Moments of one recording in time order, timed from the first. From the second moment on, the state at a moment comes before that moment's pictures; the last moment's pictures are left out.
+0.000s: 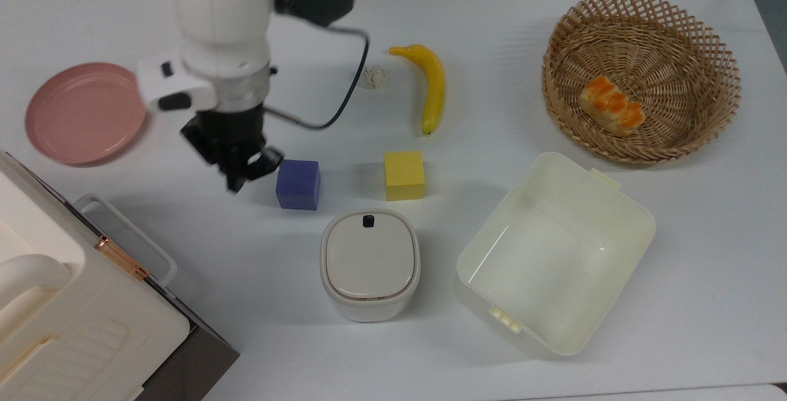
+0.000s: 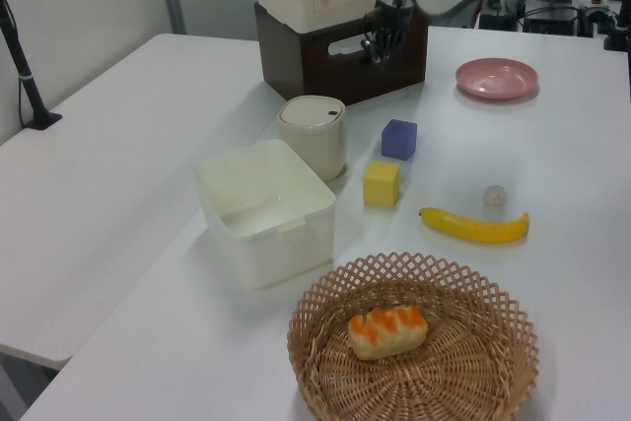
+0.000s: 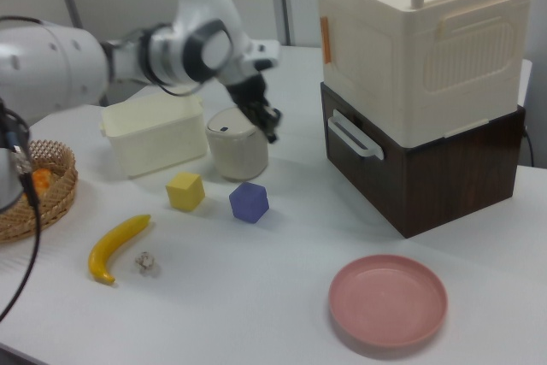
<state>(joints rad) -0.08 0.45 0.02 -1.43 -0.19 2.14 0.37</state>
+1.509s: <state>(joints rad) 0.15 0.02 -0.07 -1.54 -0.05 1.55 -0.04</state>
